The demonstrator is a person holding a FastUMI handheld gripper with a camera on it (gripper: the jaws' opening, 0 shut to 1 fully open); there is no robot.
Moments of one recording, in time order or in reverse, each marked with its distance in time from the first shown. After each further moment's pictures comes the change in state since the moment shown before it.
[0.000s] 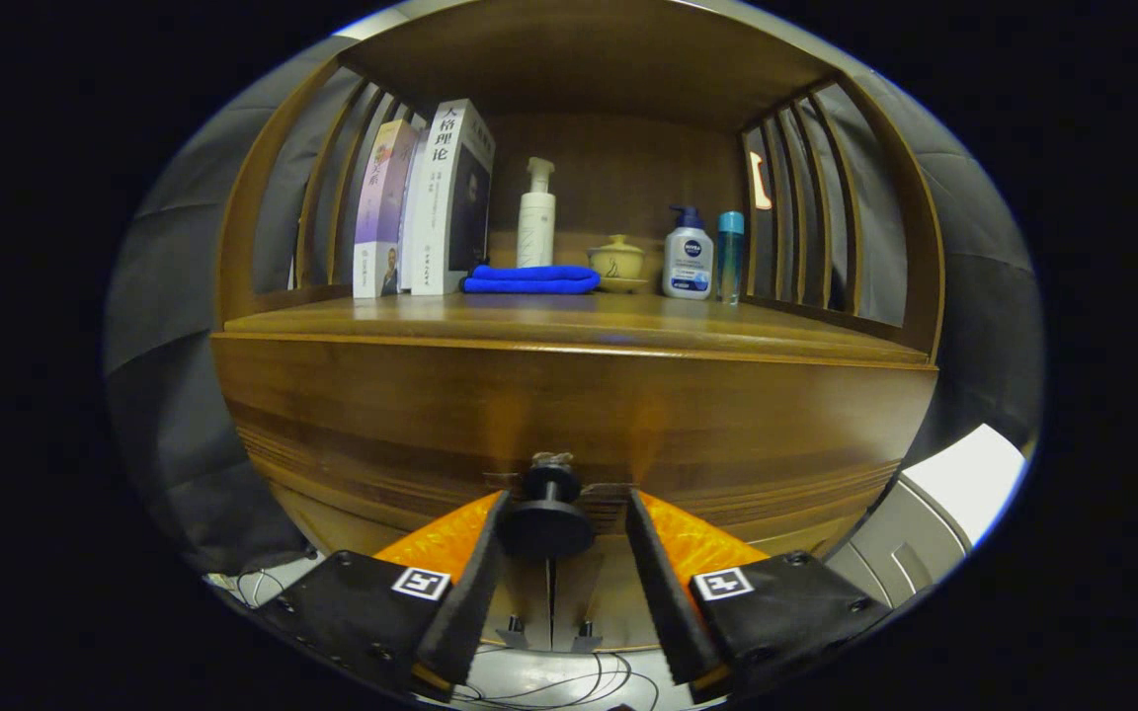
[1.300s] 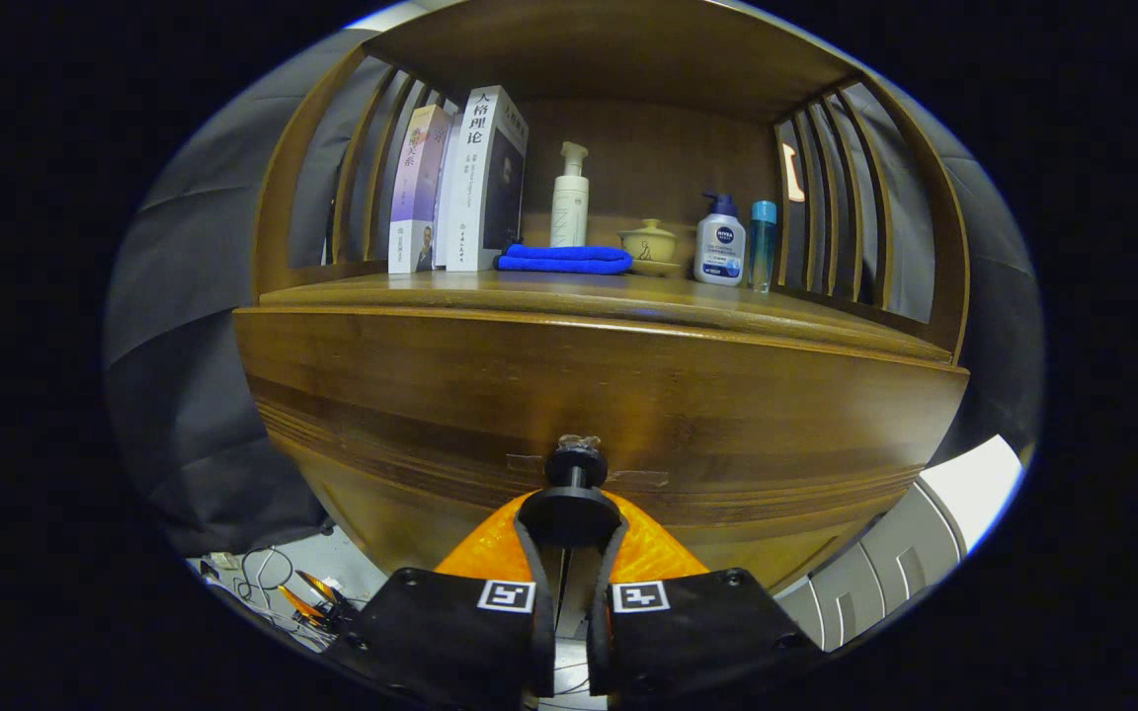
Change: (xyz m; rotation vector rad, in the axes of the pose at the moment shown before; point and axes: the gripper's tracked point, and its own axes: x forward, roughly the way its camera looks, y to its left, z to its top) arm -0.015 0.001 -0.012 -0.054 0.043 0.086
